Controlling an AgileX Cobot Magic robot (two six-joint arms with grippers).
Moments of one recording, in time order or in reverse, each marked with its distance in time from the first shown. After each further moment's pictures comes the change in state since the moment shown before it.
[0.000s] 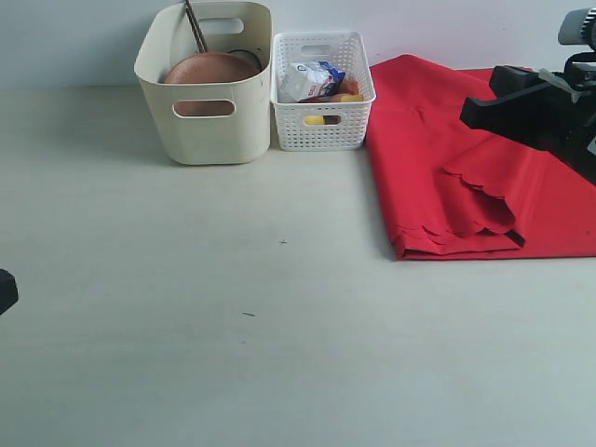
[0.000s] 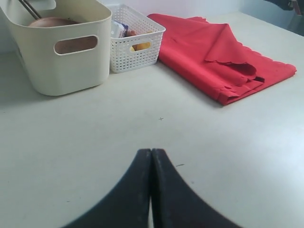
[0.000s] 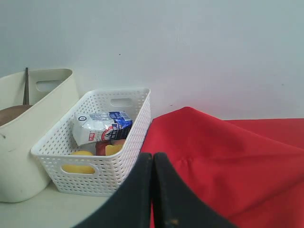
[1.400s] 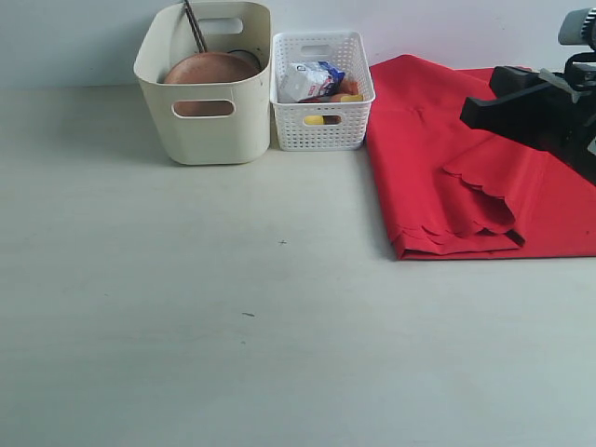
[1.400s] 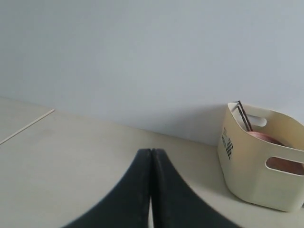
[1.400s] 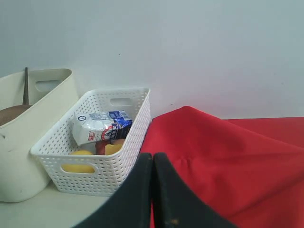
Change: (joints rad) left arm 1.017 -0.335 0.109 -0.017 -0.240 0.024; right arm 0.000 0.000 0.000 0.000 0.003 0.002
